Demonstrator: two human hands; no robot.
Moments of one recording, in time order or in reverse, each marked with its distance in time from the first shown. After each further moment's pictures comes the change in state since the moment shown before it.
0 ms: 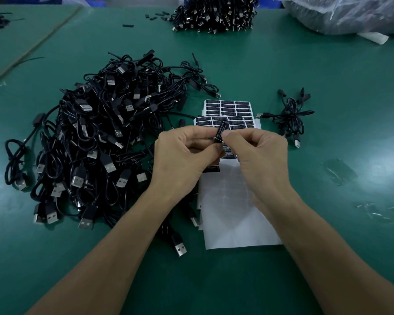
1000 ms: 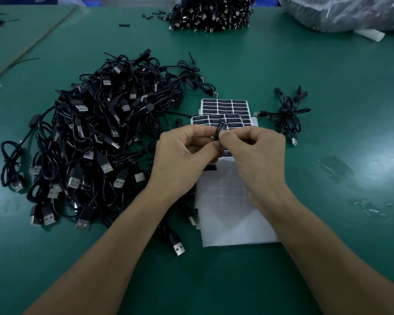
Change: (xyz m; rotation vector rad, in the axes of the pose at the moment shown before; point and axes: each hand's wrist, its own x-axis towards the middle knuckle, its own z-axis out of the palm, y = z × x) left_hand 0.001 -0.001 0.000 -0.026 -0.076 0.008; right_hand 0.004 0.008 0.000 -0.064 0.041 -0.058
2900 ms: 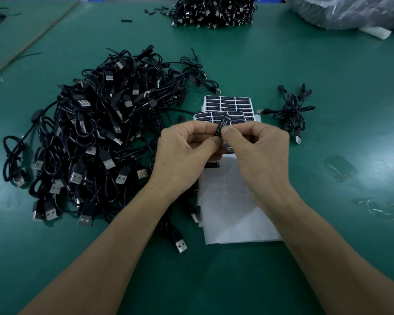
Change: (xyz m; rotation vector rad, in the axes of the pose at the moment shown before) left_hand 0.001 0.003 0.001 -0.065 0.018 -0.032; right_hand -0.002 -0.004 0.000 -0.027 0.004 -0.035
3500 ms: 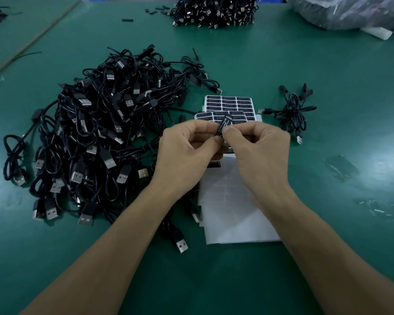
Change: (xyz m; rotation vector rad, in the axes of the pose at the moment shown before) left_hand -0.001 -0.002 0.002 0.048 0.009 0.064; right_hand -0.002 -0.002 0.004 0.003 0.033 0.020
